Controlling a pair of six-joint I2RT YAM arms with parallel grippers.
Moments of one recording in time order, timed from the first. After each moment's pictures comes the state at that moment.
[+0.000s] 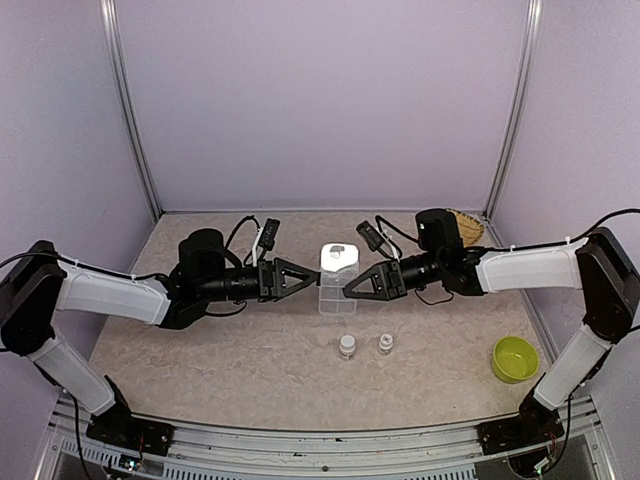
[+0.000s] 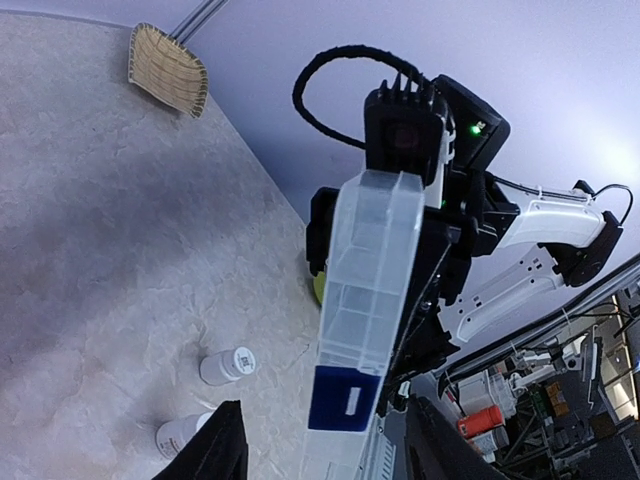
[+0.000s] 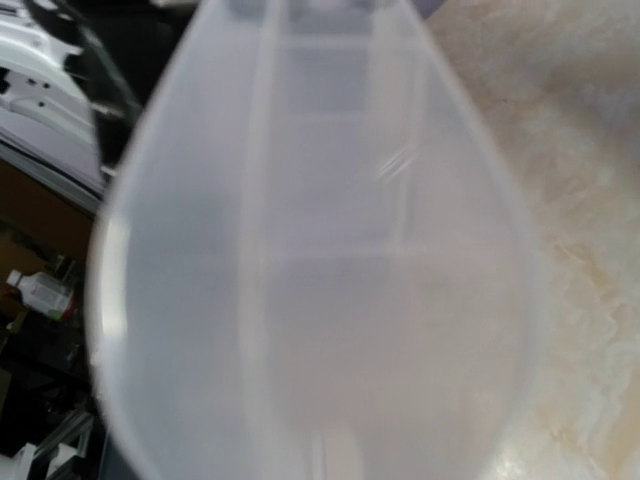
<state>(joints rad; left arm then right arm) -0.76 1.54 0.72 0.70 0.57 -0.81 0.63 1.62 0.92 0.28 -1.05 0.42</state>
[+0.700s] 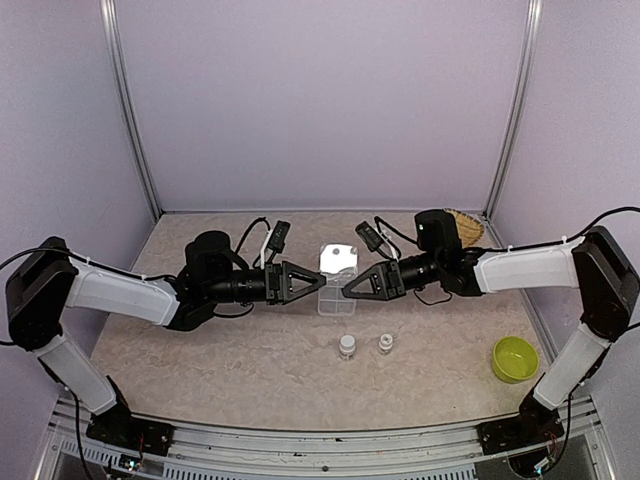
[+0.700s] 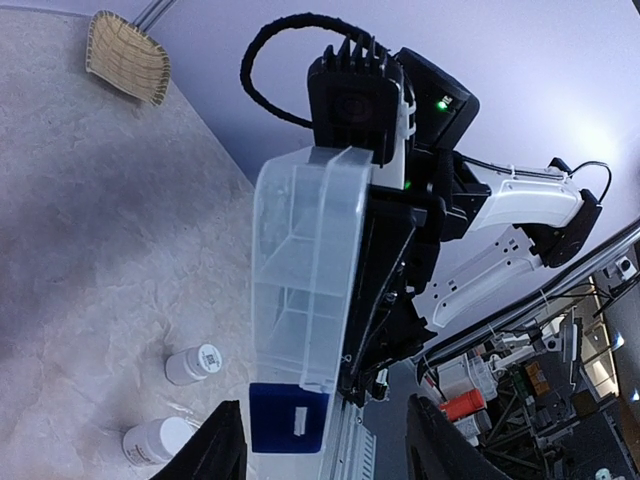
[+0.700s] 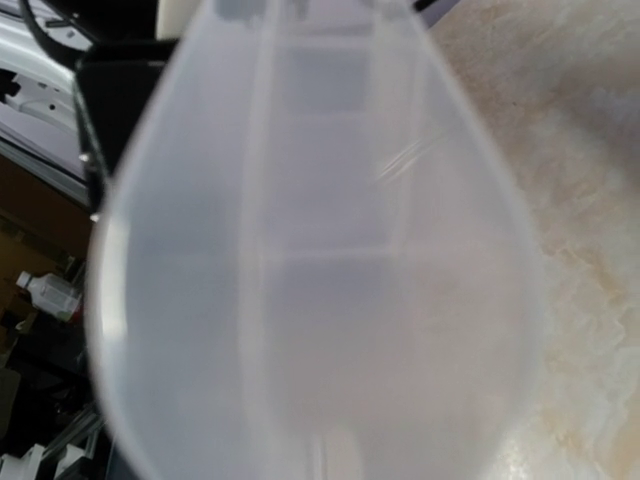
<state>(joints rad) -0.79 1.60 0.74 0.78 0.63 -0.84 0.63 1.64 0.92 0.32 -1.07 0.45</state>
